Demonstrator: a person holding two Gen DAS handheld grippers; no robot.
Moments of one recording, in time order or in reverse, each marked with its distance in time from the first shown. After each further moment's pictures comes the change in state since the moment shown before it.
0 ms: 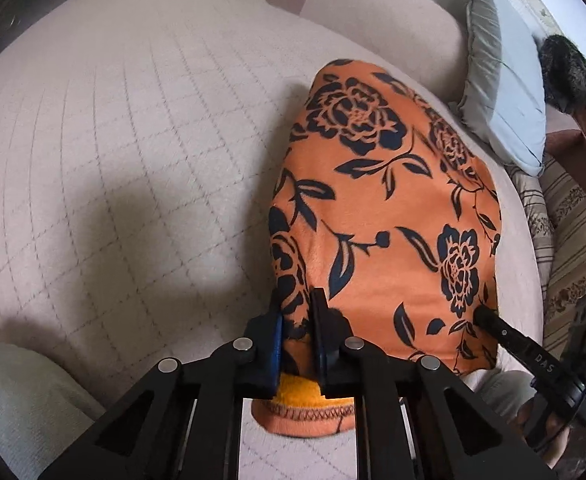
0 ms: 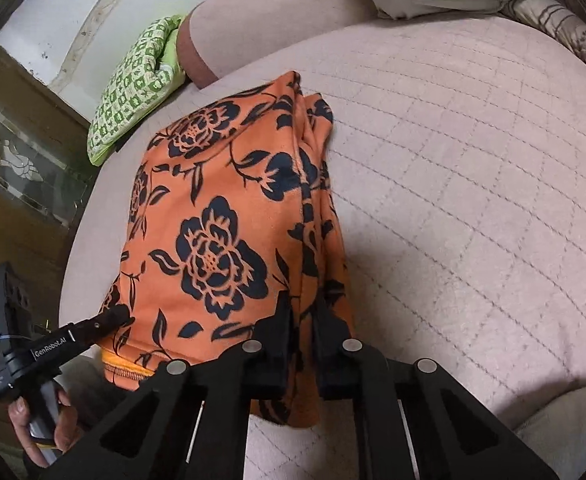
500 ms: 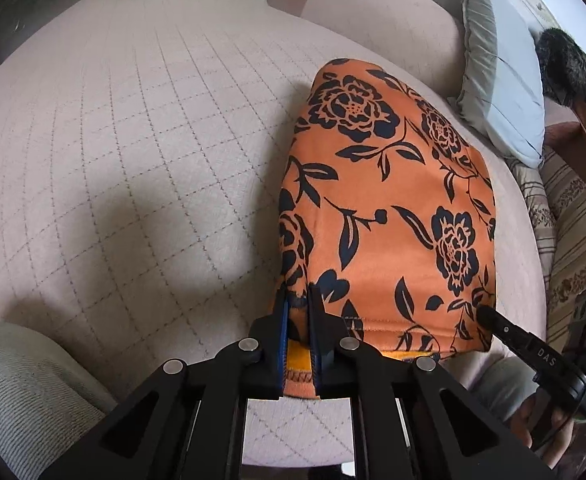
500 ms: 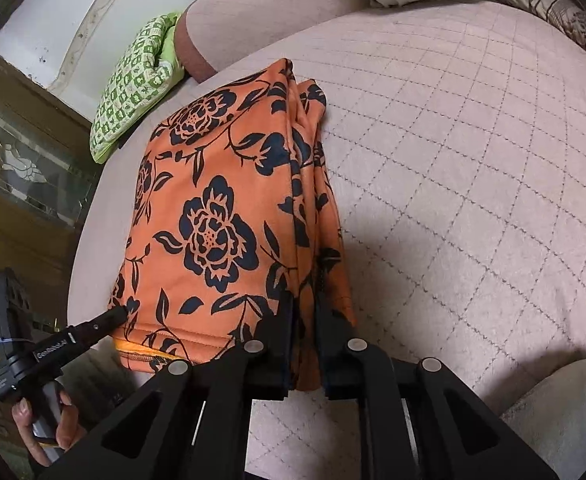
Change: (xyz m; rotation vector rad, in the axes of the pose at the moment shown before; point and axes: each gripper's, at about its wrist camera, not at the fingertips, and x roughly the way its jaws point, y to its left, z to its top) left arm -0.027 -0.003 -0.010 0.038 0.003 0.028; right arm -0.010 -0.002 -0.009 0.024 0.030 0.023
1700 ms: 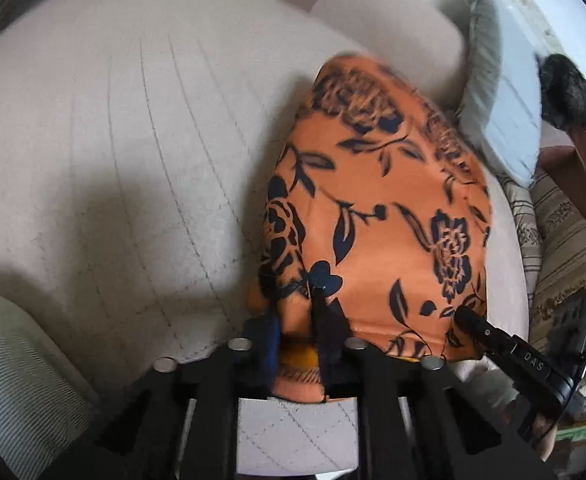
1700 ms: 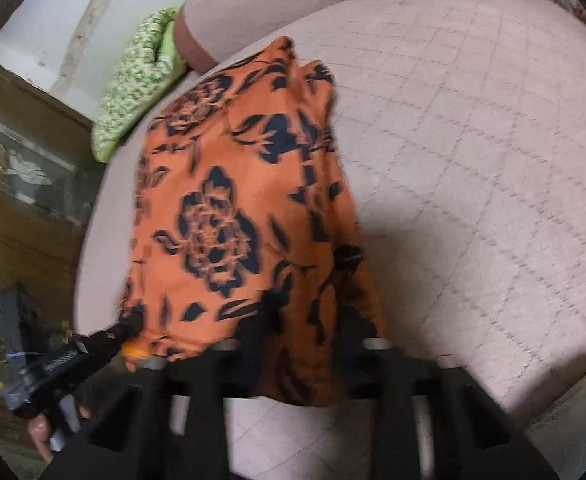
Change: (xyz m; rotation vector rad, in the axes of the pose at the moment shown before) left arm 0.011 0.013 -0.012 -0.065 -0.035 -0.080; right arm 0.013 -0.001 -0.004 0.019 0.018 0.054
